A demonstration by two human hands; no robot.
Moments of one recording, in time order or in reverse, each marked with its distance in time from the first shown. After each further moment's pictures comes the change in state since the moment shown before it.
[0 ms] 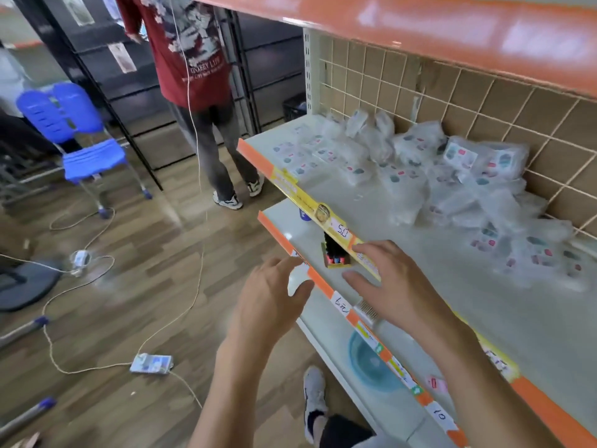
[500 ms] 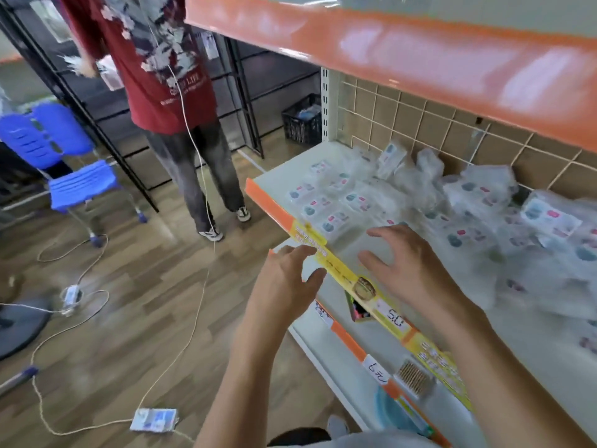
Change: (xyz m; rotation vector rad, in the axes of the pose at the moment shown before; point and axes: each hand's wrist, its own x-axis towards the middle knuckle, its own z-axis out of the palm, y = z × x) left_hand 0.203 -0.043 -0.038 -0.029 -0.044 0.045; right_hand 0.207 -0.016 0.020 0.005 0.082 0.051
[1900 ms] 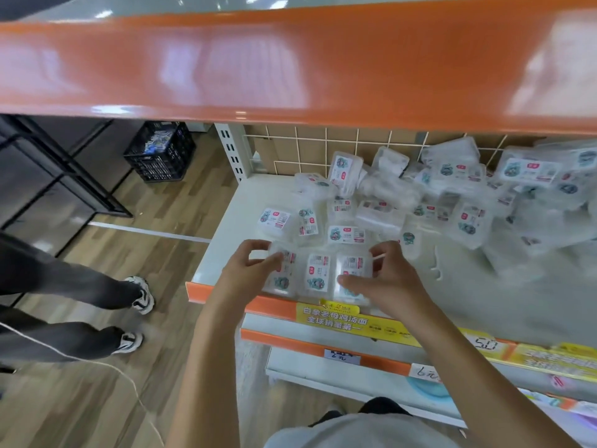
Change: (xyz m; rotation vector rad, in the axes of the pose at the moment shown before) left_hand 0.270 -0.085 -0.031 -0.548 -0.595 -0.092; right_hand 0.108 -0.042 0.092 0.403 0.352 0.885
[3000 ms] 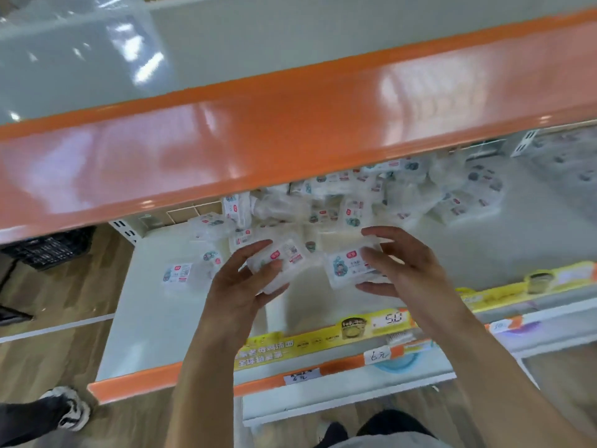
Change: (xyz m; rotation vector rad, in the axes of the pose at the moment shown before) left_hand -0.017 0.053 0.111 -0.427 -0.446 0.192; right_hand -0.063 0.049 -0.112 0.813 0.291 -0.069
